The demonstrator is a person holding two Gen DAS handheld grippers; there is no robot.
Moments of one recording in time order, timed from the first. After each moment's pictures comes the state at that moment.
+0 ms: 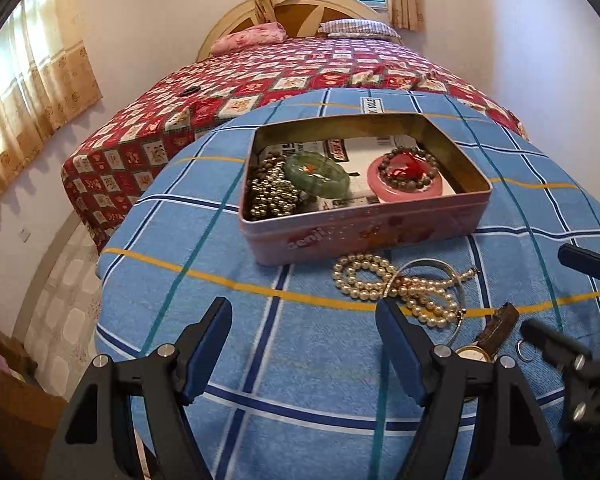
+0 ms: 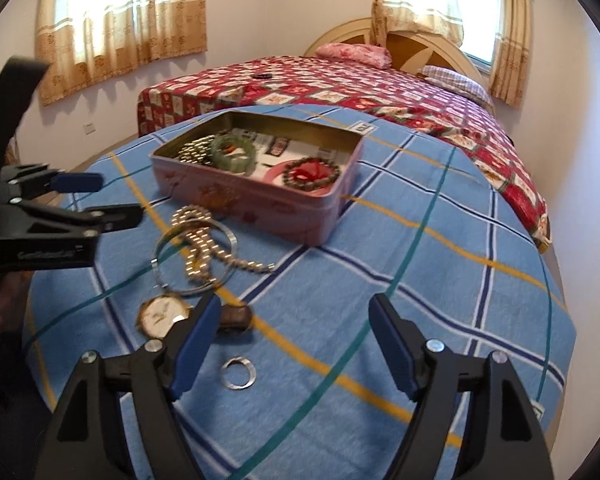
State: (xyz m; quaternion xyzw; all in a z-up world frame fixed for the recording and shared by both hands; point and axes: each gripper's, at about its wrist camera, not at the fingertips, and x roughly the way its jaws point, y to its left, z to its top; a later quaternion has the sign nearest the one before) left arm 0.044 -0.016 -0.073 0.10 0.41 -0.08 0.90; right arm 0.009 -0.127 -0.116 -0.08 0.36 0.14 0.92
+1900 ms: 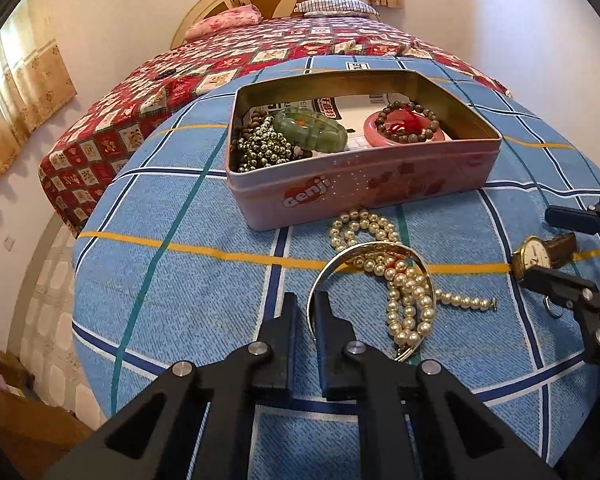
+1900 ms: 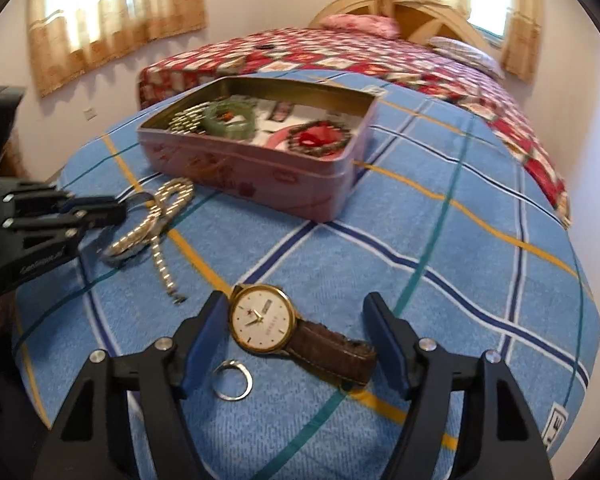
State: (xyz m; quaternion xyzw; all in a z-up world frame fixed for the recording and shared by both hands) left arm 0.054 -0.002 -0.102 0.11 0.44 -0.11 0.88; right arm 0.030 -0.130 -0.134 -0.07 0.41 0.16 0.90
